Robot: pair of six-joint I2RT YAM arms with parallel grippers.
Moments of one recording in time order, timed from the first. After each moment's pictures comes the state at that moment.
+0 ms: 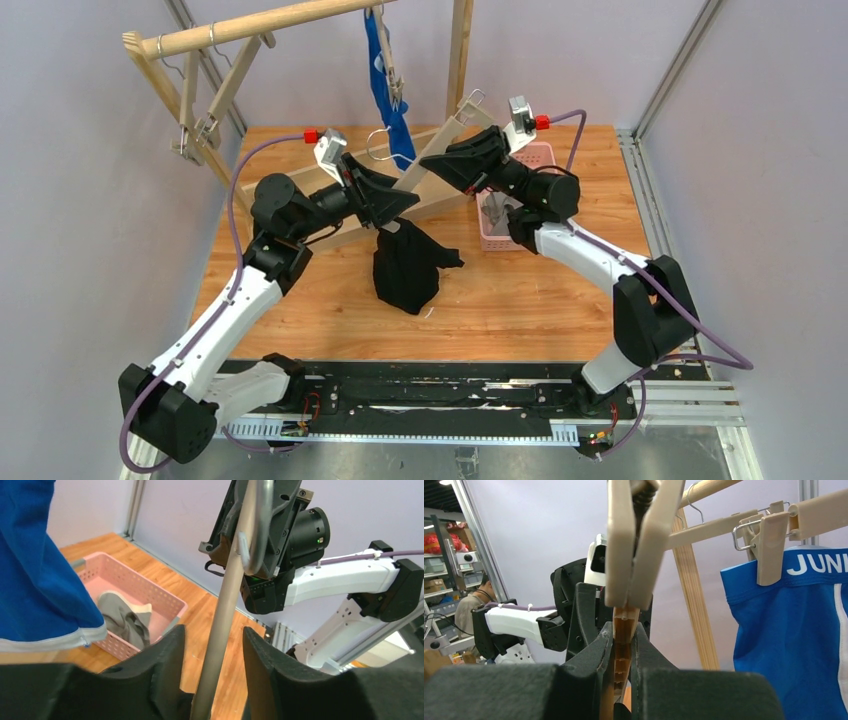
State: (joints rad) left arm -0.43 1.04 0.93 0.35 0.66 -0.55; right arm 0.54 1.57 1.10 1.38 -0.72 0.95
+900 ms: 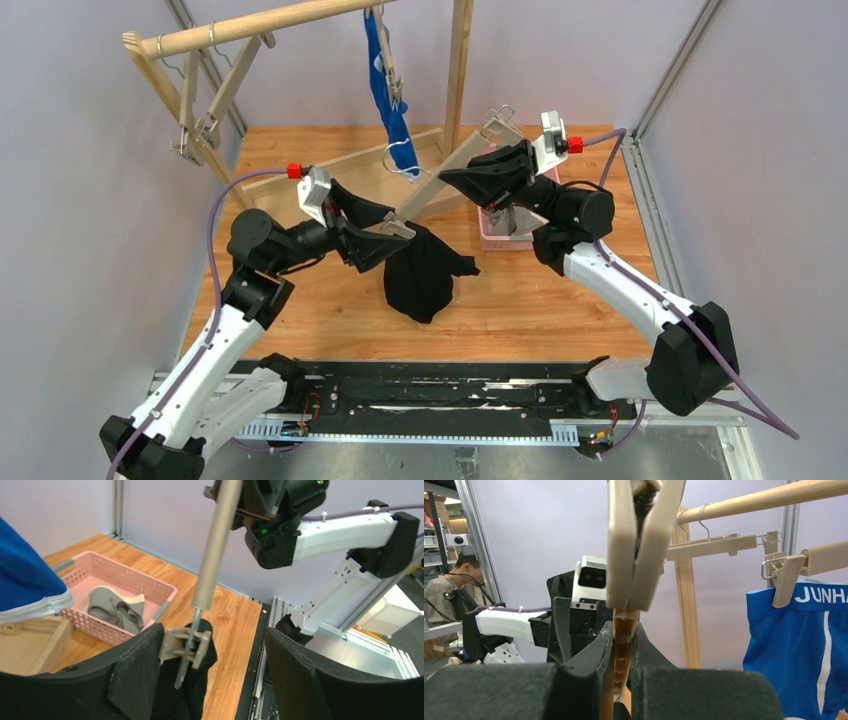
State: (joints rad) left arm -0.44 0.82 0.81 0.24 0.73 -0.45; right arm 0.54 1.32 0.98 1.22 -0.74 0.78
